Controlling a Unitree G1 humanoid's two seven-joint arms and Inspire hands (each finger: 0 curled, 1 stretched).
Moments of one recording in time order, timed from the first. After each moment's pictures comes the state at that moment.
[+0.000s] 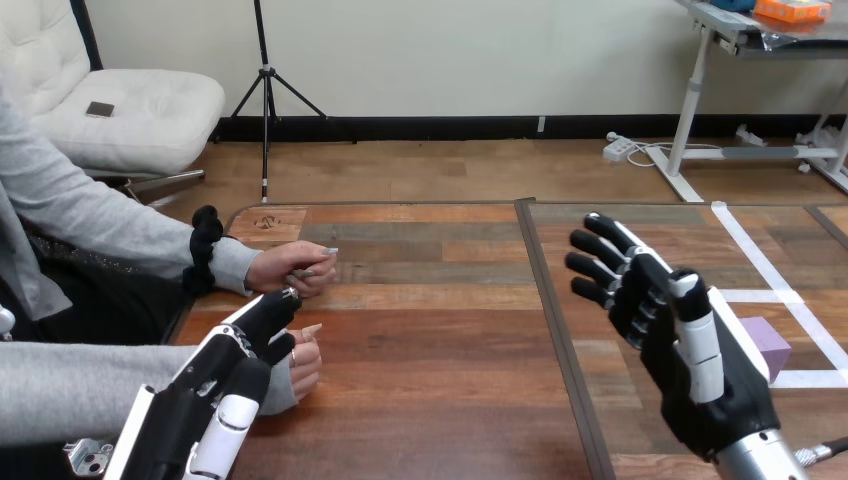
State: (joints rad) left arm 0.59 0.15 0.01 -0.25 -0.35 -0.47 -0.39; right arm 0.12 -0.21 -0.13 0.10 0.27 -0.31 0.48
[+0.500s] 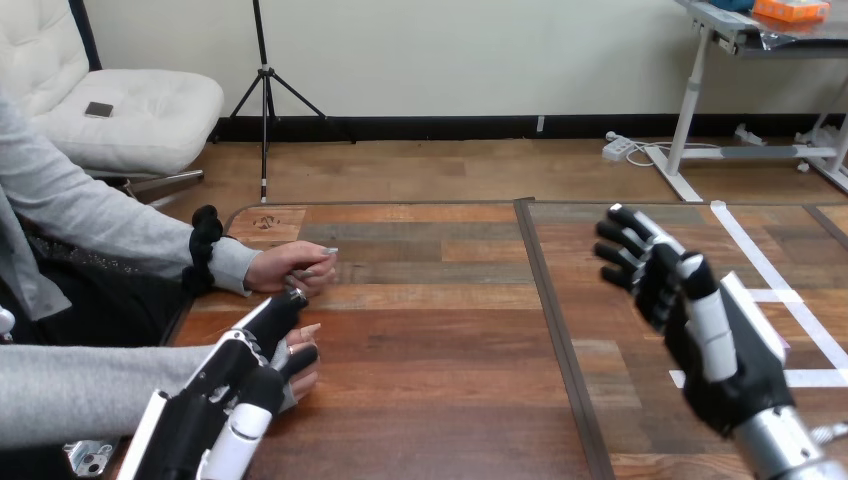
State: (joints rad) left arm 0.61 0.14 -0.01 -0.25 -0.38 -0.46 -0.42; right arm 0.01 -0.27 -0.17 0.25 0.23 -0.35 0.46
